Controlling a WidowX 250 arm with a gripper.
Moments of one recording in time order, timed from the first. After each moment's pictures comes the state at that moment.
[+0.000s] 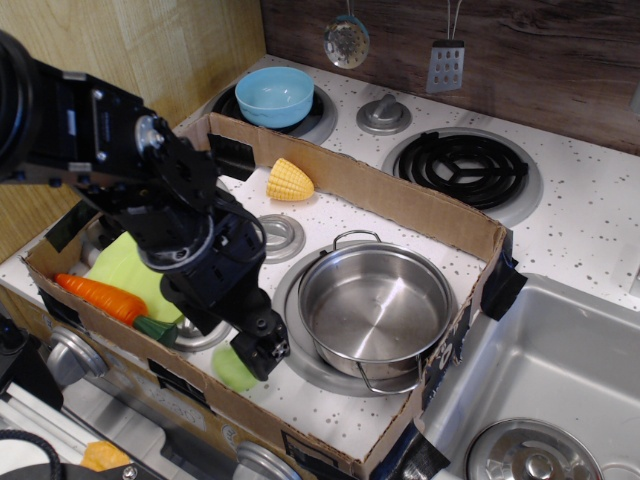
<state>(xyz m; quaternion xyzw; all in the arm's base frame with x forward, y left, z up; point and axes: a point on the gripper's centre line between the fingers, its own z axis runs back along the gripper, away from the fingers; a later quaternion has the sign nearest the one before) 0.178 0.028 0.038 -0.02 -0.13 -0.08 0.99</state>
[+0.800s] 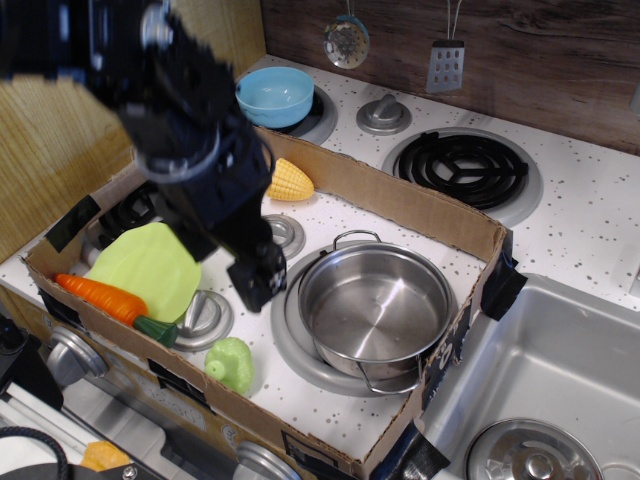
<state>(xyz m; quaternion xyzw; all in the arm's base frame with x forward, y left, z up) 0.197 0.033 0.087 0.02 -0.13 -0.11 0.98</state>
